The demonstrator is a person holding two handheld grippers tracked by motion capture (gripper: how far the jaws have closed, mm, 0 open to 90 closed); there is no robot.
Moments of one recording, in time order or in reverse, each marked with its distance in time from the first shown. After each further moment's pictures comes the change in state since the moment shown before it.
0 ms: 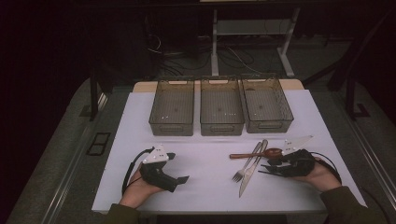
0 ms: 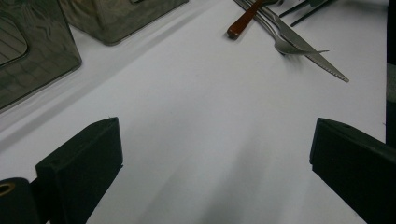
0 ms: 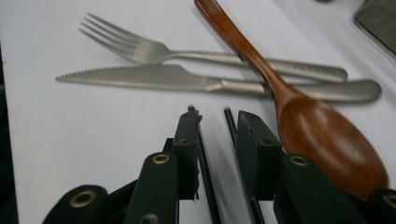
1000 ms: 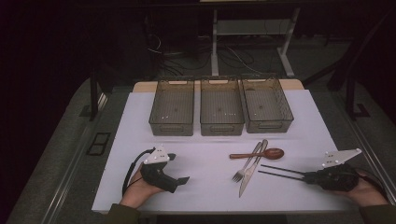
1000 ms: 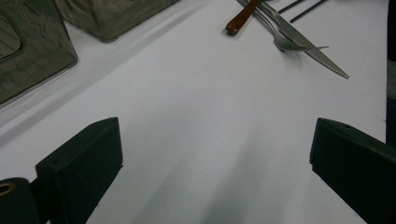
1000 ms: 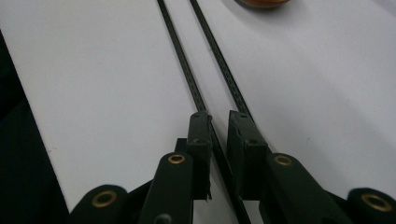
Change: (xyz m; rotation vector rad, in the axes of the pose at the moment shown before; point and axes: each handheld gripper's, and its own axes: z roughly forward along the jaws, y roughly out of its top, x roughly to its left) left arm -0.001 -0.001 0.001 0.016 -0.003 0.009; right arm -0.011 -0.084 -0.062 0.056 -0.071 0.094
